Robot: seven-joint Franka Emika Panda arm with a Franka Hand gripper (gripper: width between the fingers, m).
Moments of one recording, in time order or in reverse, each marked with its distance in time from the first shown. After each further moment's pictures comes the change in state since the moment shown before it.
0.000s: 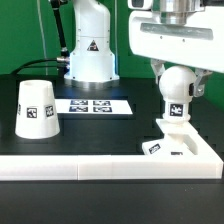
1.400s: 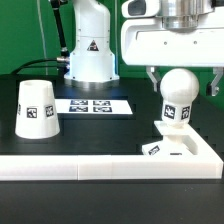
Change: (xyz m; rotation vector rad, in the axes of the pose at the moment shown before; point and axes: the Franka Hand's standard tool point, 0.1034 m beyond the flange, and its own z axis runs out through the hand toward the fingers) arm -0.004 -0.006 0.004 0.040 0.013 -0.660
